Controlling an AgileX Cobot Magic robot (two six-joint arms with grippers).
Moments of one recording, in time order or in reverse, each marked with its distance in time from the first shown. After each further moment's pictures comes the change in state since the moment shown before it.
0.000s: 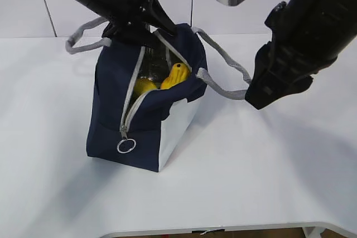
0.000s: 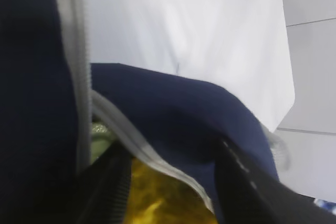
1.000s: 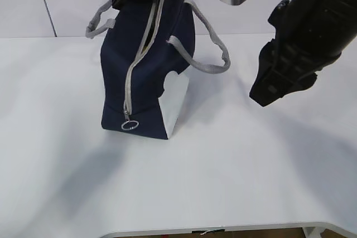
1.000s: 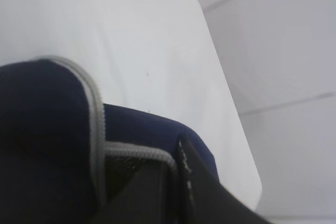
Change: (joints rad) left arm 0.021 0.070 -0.157 -0.208 -0.191 0.097; right arm 0.000 0.000 -0.010 -0.038 0.006 0.000
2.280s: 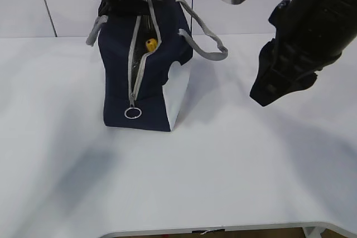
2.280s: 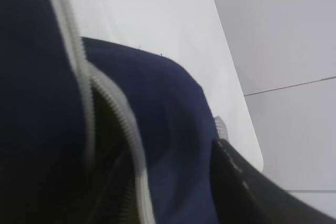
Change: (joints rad) left arm 0.078 0.039 -0.015 -0.005 0.112 0.032; right arm 0.000 0.000 0.000 -0.002 0.002 0.021
